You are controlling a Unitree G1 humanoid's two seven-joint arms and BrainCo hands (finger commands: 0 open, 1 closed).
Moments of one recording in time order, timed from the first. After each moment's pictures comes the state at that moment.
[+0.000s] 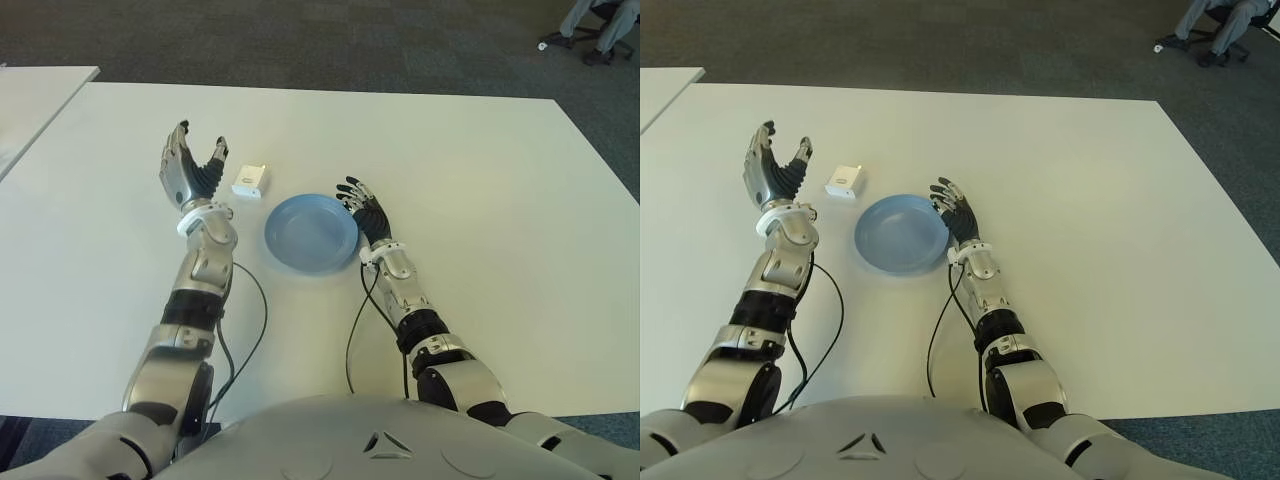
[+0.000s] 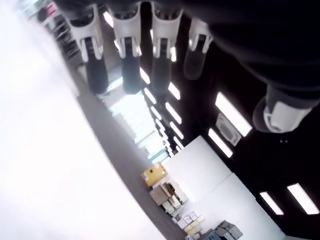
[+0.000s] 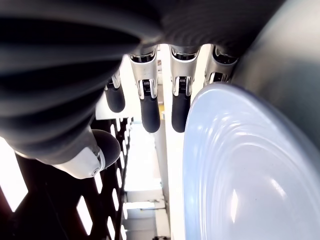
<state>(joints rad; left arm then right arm) -0.36 0.17 -0.04 0.42 0.59 0.21 0.69 -0.36 0.08 0.05 0.81 0.02 -0.35 0.08</state>
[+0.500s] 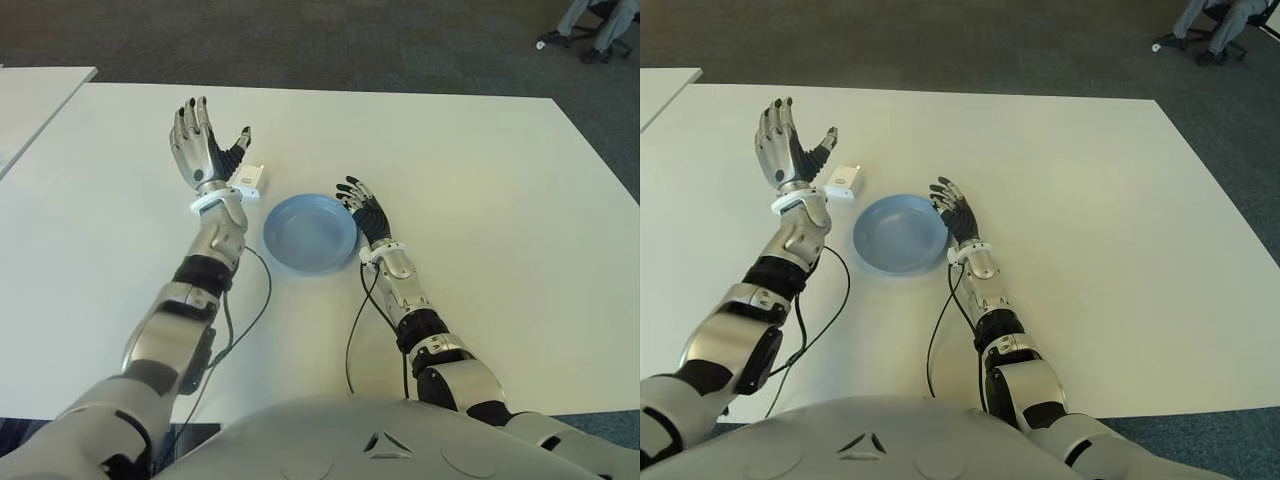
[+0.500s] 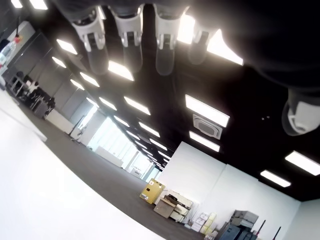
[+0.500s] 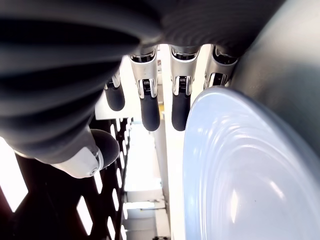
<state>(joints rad) -0.56 0.22 -0.20 0.73 0.70 0.22 0.77 -0.36 0.08 0.05 0.81 0.02 -0.34 0.07</state>
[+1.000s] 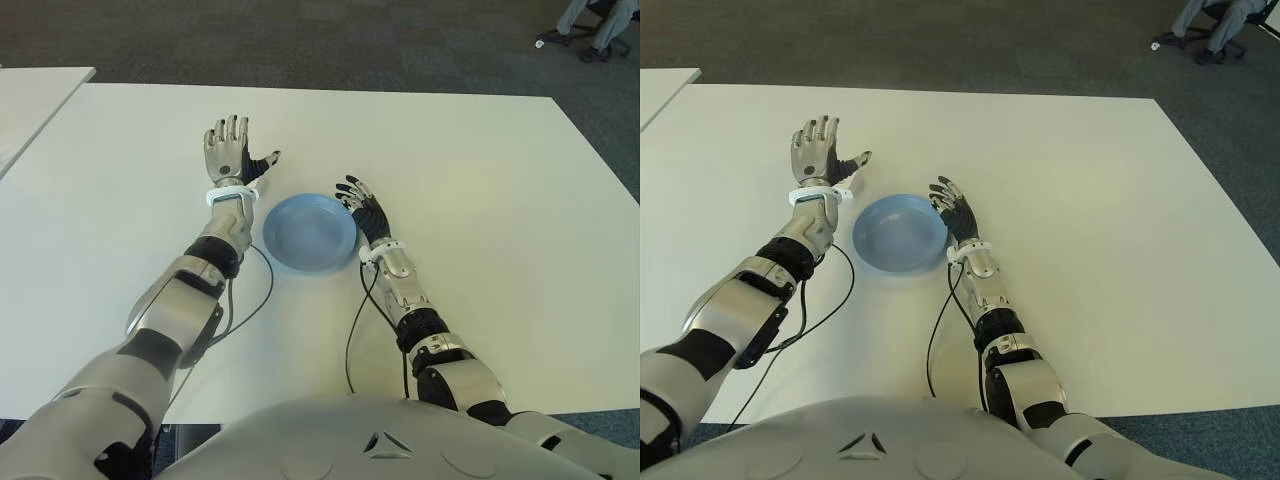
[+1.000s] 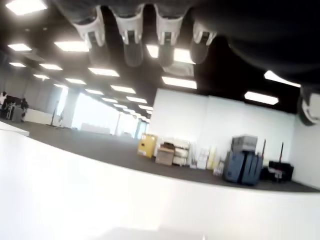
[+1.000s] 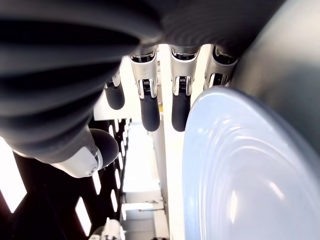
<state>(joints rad) -0.71 0.23 -0.43 1.07 0.78 0.23 0.59 -0.36 0.08 0.05 0.79 0.02 -0.33 0.06</state>
